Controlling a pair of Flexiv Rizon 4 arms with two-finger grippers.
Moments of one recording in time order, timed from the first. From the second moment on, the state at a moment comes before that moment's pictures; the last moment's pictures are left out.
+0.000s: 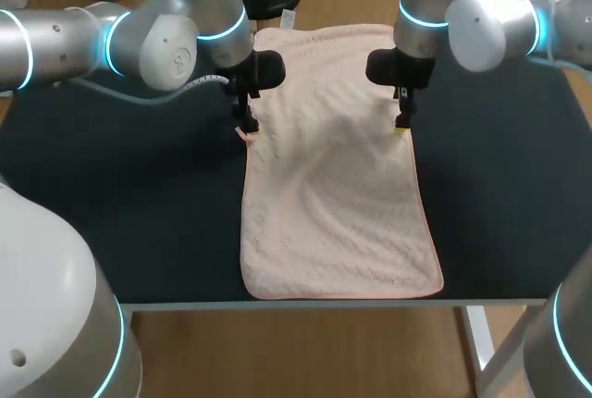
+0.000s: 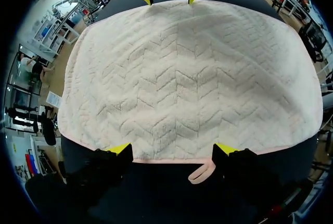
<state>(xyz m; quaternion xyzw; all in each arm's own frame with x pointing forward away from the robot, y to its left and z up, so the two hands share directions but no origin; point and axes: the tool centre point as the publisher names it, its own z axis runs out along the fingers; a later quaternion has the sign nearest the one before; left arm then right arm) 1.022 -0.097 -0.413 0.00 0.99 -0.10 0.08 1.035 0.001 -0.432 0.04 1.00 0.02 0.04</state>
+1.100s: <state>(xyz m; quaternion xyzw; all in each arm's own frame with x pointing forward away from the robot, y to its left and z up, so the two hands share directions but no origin) 1.010 -0.104 -0.434 -0.01 0.99 -0.09 0.06 1.025 0.000 -0.440 0.04 1.00 0.01 0.03</state>
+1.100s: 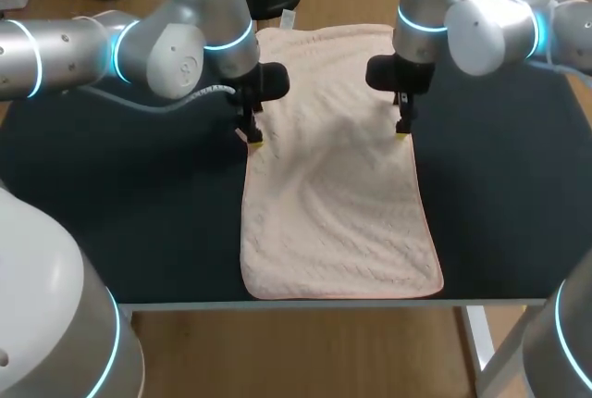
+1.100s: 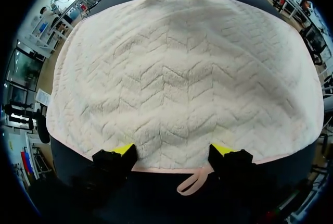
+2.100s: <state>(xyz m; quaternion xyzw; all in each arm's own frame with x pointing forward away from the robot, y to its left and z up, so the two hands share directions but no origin) 1.013 -0.102 -0.420 -0.04 0.99 -0.11 0.07 1.021 0.001 -0.428 0.05 1.00 0.03 0.03</state>
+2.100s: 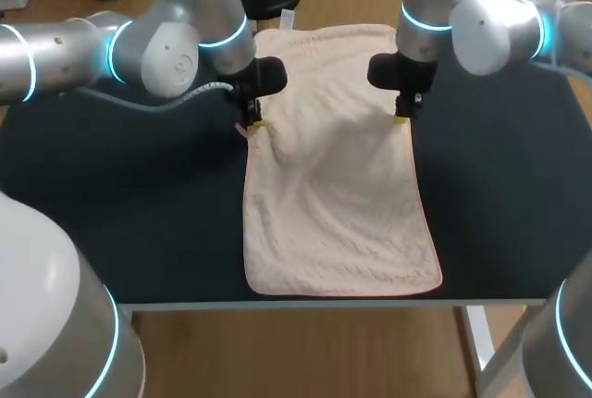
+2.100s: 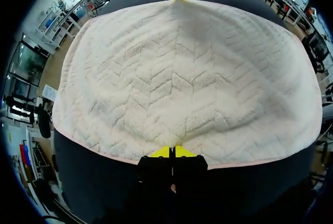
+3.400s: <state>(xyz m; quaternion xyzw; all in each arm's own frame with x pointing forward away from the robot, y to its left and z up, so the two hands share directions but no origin) 1.110 -0.103 -0.145 -0.08 0.93 -0.14 0.32 1.109 -0.017 -0.155 -0.03 0.96 0.04 0.27</state>
